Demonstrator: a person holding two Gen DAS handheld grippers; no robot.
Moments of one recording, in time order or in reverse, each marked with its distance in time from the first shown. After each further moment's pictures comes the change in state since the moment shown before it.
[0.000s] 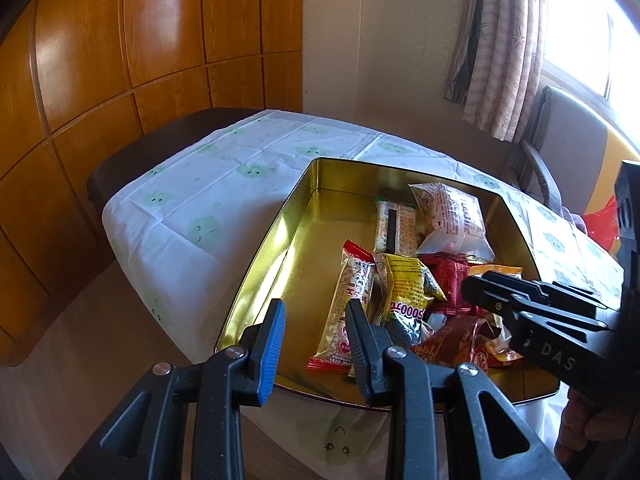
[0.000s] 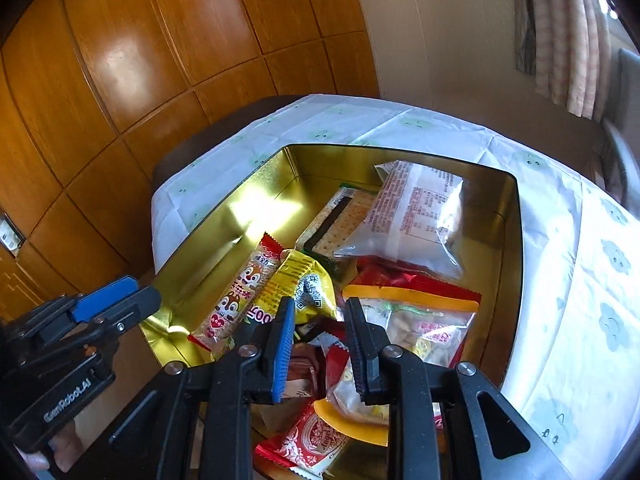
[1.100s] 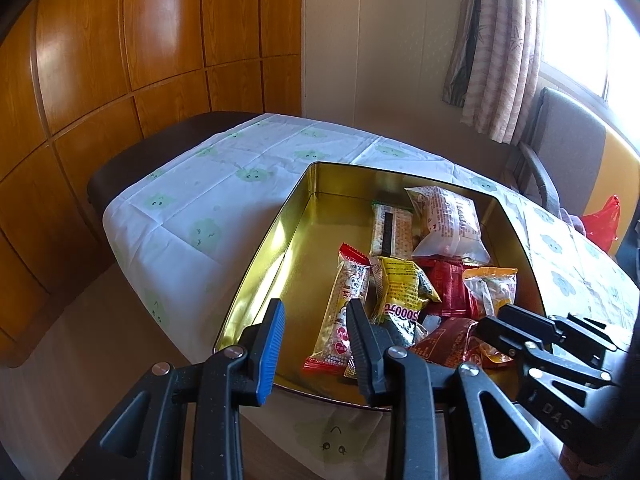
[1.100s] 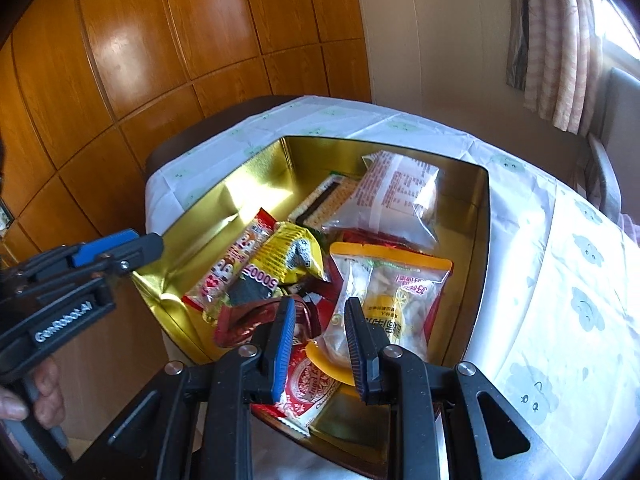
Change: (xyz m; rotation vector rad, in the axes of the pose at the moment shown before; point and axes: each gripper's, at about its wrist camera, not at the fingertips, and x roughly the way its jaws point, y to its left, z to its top) left arm -0.005 -0.002 0.000 0.003 -0.011 0.000; right arm -0.020 0.003 -0.027 -0.054 -0.004 -0.073
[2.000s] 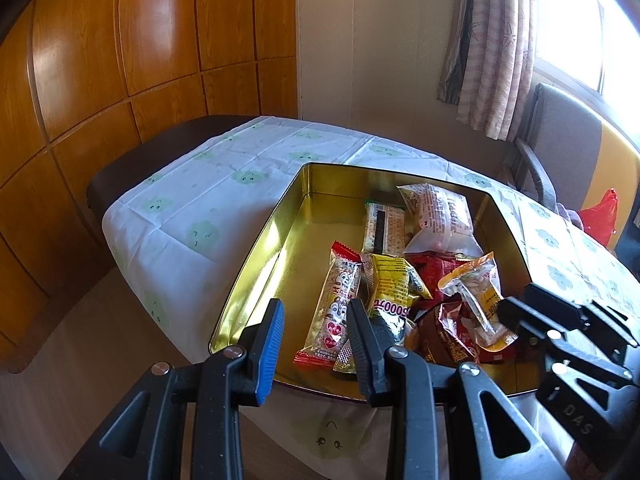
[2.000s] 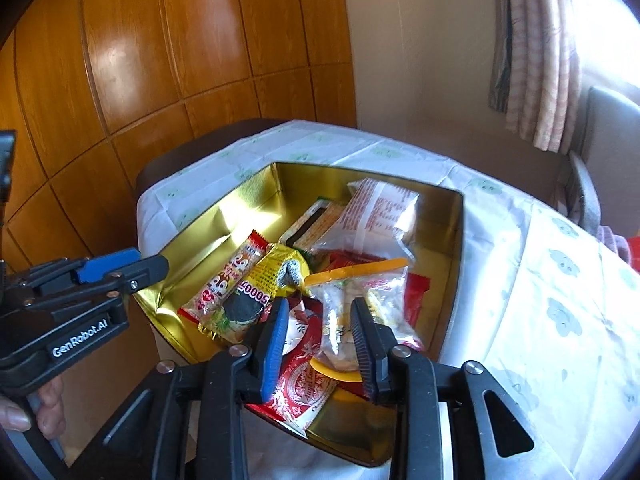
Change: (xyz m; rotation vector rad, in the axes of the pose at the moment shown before) left arm -0.007 -0.007 -0.002 0.023 -0.011 -0.001; right arm -0.030 0.009 -0.005 -0.005 -0.112 -0.078
